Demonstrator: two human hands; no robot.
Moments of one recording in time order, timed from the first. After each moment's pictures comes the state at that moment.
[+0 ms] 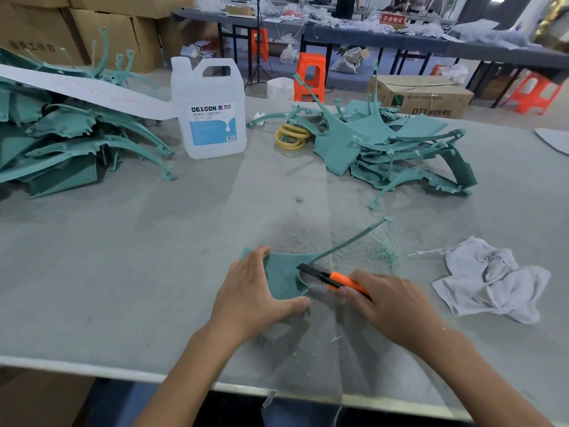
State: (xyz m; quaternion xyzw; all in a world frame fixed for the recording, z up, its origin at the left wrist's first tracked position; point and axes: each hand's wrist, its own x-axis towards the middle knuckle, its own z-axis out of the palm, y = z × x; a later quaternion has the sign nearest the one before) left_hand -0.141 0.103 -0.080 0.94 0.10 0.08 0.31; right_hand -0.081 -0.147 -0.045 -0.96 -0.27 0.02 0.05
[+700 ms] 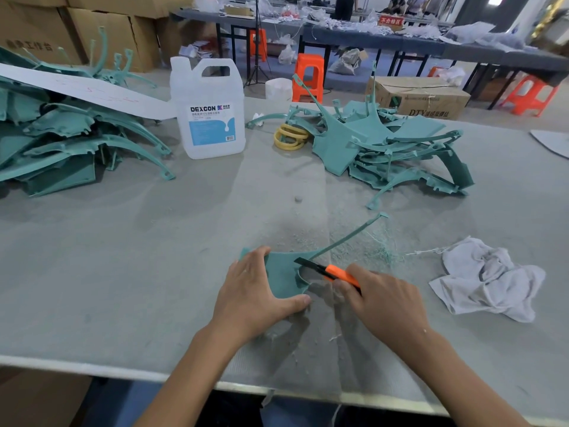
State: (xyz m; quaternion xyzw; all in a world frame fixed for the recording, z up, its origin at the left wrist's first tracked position) left_hand -0.139 0.099 -0.081 0.95 0.11 0.07 0.29; right_hand -0.093 -0.129 -0.051 -0.98 -0.20 -0.05 0.05
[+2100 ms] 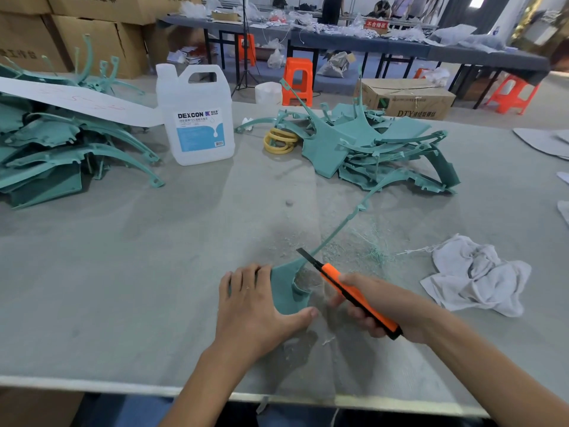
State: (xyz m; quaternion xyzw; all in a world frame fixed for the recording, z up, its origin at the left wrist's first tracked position) left_hand -0.146 0.076 -0.084 0.98 0.11 0.09 0.15; right_hand -0.077 -0.138 -0.018 -0.80 0.03 0.41 0.44
